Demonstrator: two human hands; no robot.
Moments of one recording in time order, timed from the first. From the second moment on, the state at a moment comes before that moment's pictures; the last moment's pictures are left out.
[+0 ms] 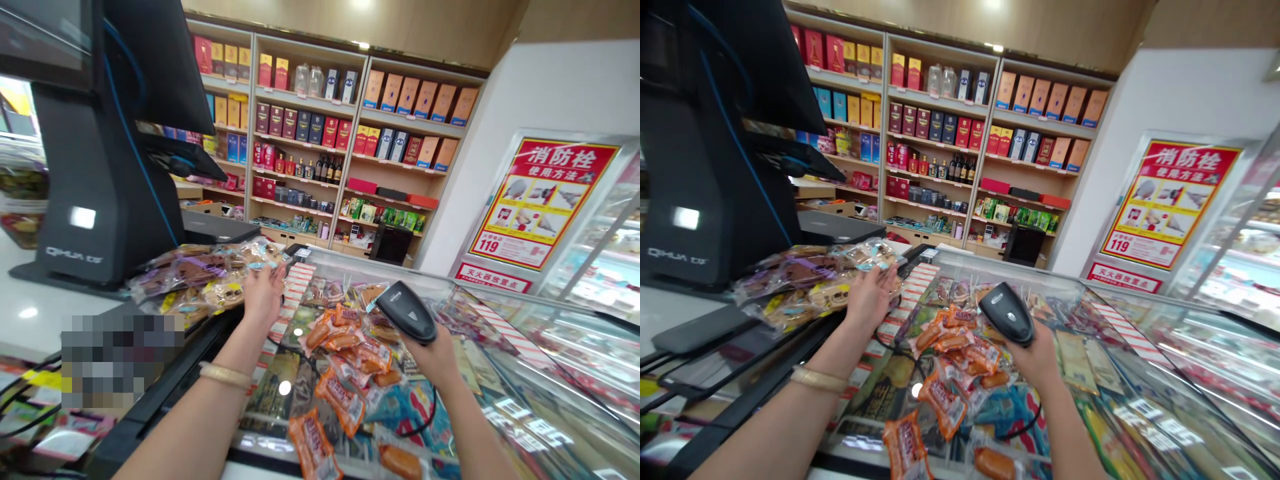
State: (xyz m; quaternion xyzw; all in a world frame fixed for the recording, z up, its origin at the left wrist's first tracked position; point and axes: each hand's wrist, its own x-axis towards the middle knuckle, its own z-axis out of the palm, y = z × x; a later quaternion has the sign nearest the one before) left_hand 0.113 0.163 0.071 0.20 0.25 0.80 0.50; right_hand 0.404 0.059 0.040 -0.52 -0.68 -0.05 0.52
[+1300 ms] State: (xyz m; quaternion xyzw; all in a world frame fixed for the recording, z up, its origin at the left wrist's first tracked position) left_hand 0.233 0.147 0.040 0.86 0.30 0.38 0.16; right_hand 0.417 0.072 0.031 -0.56 -0.58 -0.13 0.58
